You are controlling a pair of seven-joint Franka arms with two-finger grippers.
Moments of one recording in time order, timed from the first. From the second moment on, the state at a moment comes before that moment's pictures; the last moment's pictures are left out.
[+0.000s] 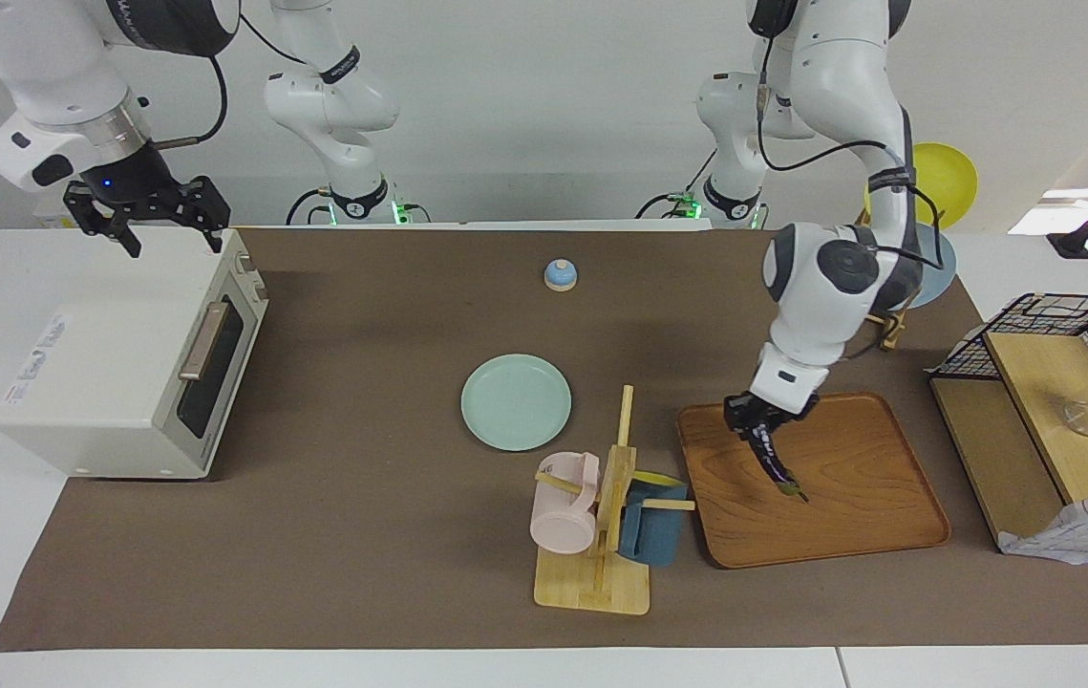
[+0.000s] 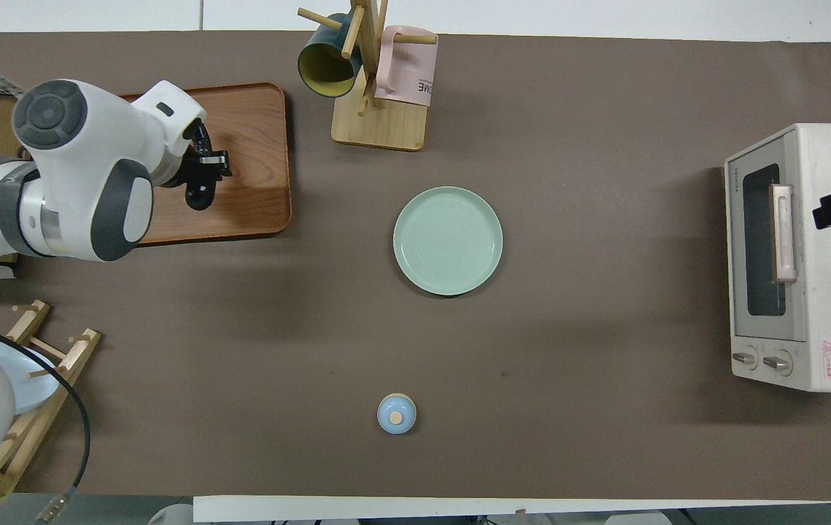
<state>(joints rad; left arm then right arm) -0.26 0.35 0.05 -1.88 -0.03 2.36 -0.13 -0.03 -0.04 -0.04 -1.58 -0.07 1.49 -0.18</state>
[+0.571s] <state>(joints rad) -0.16 0.27 0.09 -1.80 -0.03 2.16 -0.06 -0.02 -0.04 -0.05 -1.58 -0.07 1.47 -0.18</state>
